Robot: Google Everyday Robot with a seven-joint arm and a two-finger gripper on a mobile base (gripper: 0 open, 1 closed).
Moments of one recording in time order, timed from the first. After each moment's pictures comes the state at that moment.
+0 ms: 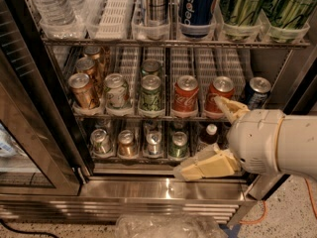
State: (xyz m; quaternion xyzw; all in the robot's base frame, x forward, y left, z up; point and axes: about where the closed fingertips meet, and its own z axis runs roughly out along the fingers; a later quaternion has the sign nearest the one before) arm 0.400 -0.081 0.899 -0.46 0.74 0.16 0.47
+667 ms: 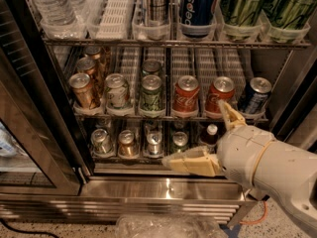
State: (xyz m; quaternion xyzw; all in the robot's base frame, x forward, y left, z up) arm 0.419 -0.076 0.882 -0.36 0.73 0.14 0.56
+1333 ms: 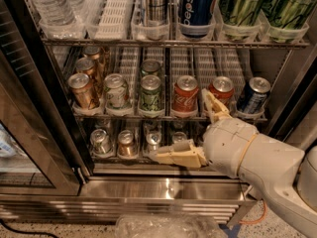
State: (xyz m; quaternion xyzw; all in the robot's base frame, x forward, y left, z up) arm 0.436 -0.048 0.894 -0.39 0.67 0.16 0.61
